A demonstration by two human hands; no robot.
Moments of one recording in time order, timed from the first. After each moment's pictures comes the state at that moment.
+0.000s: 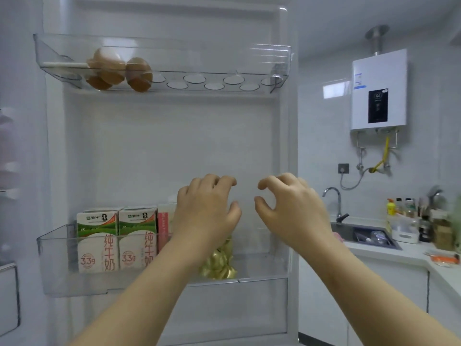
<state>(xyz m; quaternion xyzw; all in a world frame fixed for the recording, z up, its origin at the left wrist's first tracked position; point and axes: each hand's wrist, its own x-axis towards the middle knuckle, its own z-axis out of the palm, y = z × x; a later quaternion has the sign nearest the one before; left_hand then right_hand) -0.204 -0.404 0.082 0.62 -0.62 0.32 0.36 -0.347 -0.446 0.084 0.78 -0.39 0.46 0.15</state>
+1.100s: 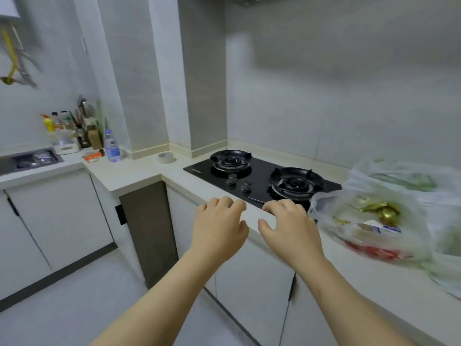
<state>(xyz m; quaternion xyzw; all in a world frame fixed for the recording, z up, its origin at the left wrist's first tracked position) -0.744 -0.249 -0.126 0.14 -0.96 -0.02 0.26 -0.816 -0.124 -0.127 0.33 -0.90 0.24 0.13</state>
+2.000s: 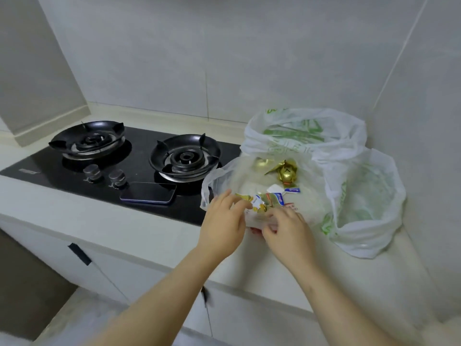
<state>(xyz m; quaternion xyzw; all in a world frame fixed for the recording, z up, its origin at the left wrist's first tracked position) -1.031 -0.135 -0.248 -0.14 -0.95 -0.22 0.18 -1.020 0.011 -0.237 0.01 -0.97 0.25 0.08</state>
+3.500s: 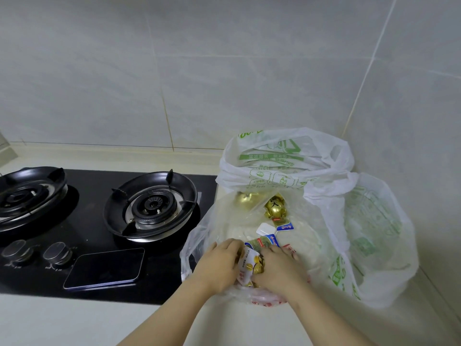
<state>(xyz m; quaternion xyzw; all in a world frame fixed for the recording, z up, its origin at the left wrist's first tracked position) -1.156 -0.146 -0.283 -0.24 -0.95 -0.19 -0.09 -1.130 0.010 -0.282 -0.02 -0.99 0.10 -0.12</state>
